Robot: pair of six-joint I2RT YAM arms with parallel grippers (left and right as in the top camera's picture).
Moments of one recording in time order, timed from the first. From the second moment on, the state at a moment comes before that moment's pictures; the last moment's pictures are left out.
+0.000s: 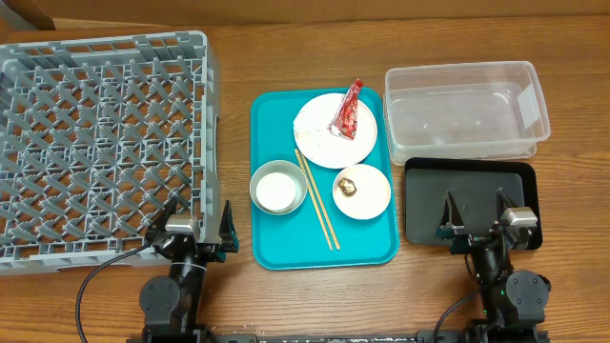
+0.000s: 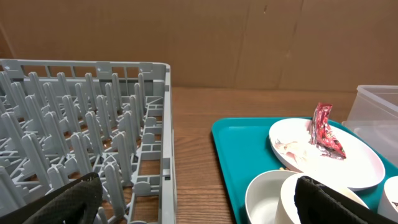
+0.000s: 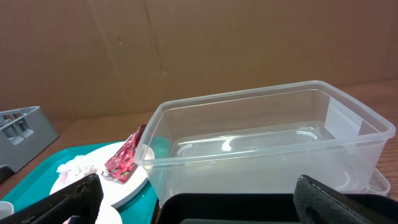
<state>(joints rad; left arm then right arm) 0.02 0.02 0.01 -0.07 0.10 -0.08 0.02 0.01 0.02 -0.03 -0.07 0.17</state>
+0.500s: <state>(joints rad) 0.02 0.02 0.01 -0.07 0.10 -0.08 0.02 0.01 0.02 -0.03 -0.07 0.17</state>
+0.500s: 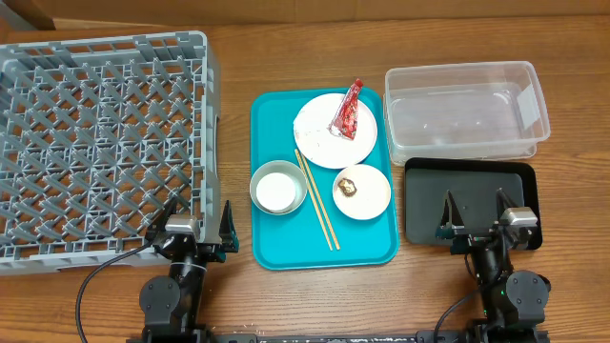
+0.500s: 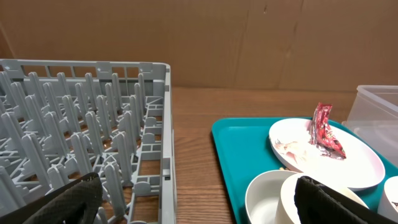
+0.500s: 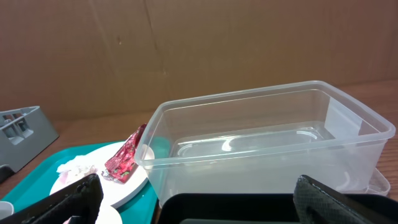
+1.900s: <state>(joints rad) 0.02 0.09 0.13 -0.30 0.10 -0.18 0.02 0.10 0.12 -0.15 -0.15 0.28</state>
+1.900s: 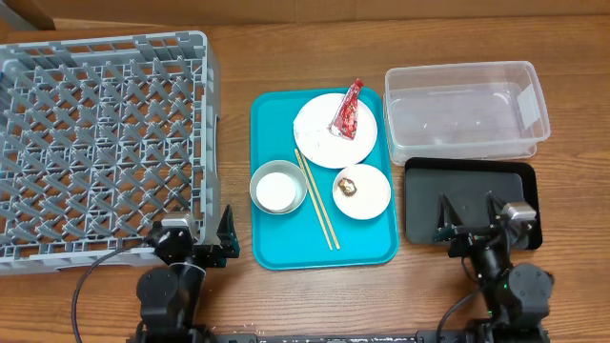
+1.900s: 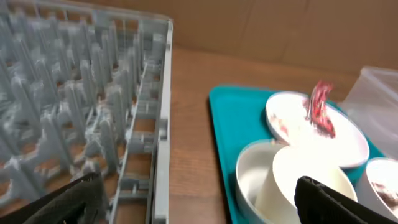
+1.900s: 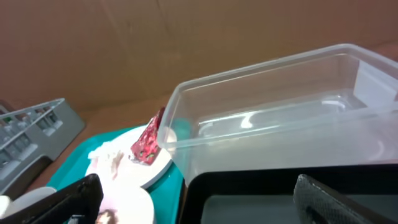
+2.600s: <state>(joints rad) 0.02 0.90 1.01 -1.10 0.07 -0.19 0.06 1.23 1.27 -0.90 -0.36 0.14</state>
